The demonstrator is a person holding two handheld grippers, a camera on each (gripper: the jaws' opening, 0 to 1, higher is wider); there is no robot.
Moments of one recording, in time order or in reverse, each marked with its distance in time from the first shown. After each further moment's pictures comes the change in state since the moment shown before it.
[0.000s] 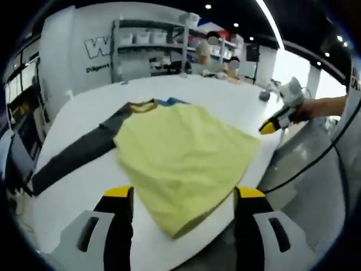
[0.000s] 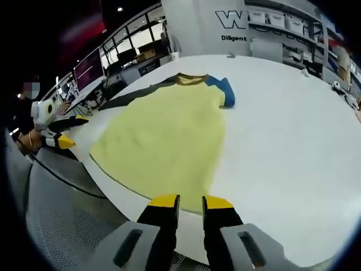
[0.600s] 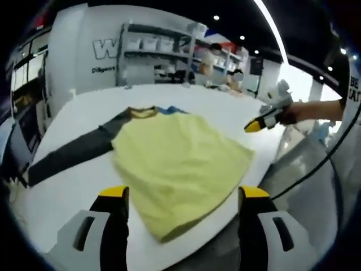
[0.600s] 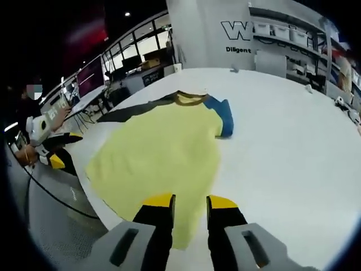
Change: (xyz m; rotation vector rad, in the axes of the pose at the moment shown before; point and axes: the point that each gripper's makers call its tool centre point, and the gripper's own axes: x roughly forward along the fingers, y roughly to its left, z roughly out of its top) left arm -0.002 -0.017 0.010 -0.091 -0.091 -0.005; right arm 0.014 -0.022 0.071 -0.053 -0.100 0.000
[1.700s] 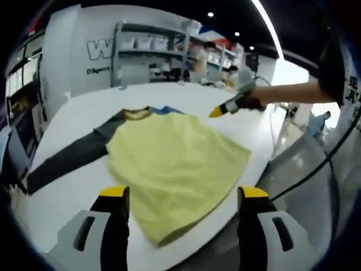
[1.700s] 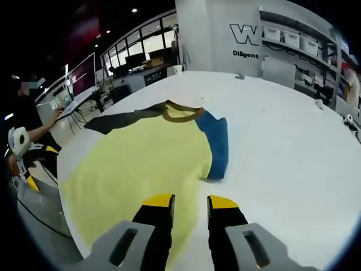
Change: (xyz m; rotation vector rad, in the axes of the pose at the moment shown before) left arm 0.003 -0.008 0.008 0.034 0.026 -0.024; right arm 0.078 -0.047 0.068 -0.068 -0.002 0.005
